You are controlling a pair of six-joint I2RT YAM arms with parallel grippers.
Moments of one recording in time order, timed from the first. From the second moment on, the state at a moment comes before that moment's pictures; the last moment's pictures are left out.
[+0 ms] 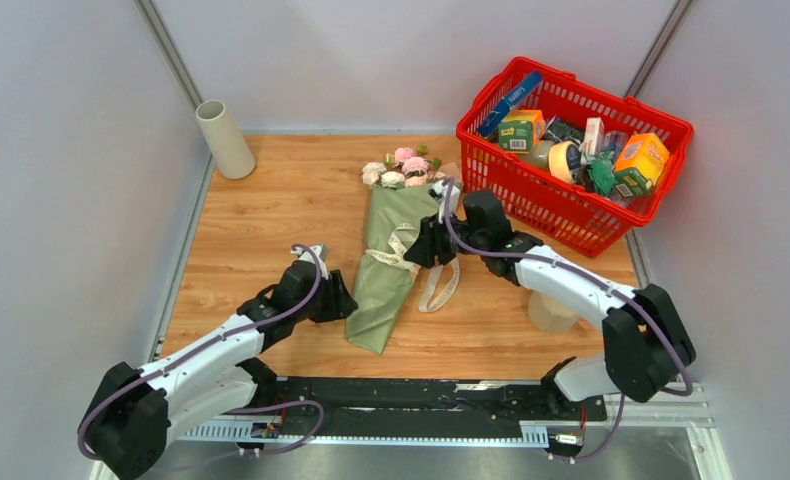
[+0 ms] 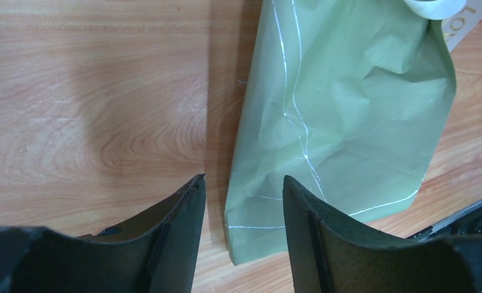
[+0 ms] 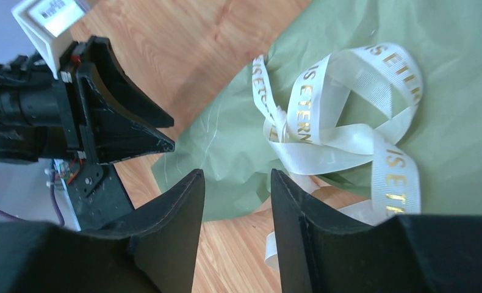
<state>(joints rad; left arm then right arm) -0.61 0.92 0.37 -0.21 0.02 -0.71 0.58 1.39 0.89 0.01 -0.49 0.30</state>
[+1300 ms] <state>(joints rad) -0.61 1.04 0.27 0.03 0.12 -0.78 0.62 1.81 1.11 0.03 -0.78 0.30</state>
